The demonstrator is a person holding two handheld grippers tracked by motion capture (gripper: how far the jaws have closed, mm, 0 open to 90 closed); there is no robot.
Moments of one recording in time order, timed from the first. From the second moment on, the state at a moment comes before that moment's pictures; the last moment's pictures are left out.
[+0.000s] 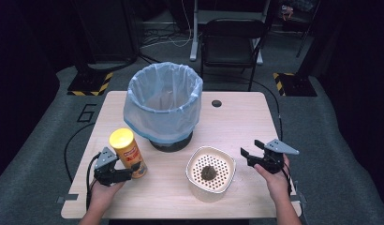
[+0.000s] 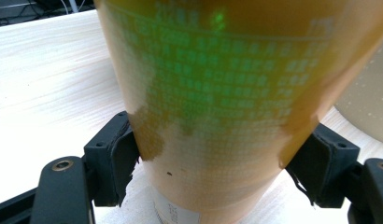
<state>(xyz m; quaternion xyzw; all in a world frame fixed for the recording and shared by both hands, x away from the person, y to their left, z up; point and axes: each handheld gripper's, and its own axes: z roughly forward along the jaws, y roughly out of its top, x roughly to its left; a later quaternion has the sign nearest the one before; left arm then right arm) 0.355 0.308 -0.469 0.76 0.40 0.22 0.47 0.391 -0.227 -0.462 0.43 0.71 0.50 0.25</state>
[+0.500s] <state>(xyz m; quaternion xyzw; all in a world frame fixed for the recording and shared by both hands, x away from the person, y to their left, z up) 0.356 0.303 -0.416 0.76 0.39 0.21 0.47 0.391 -0.223 -0.477 0.42 0.74 0.46 0.25</state>
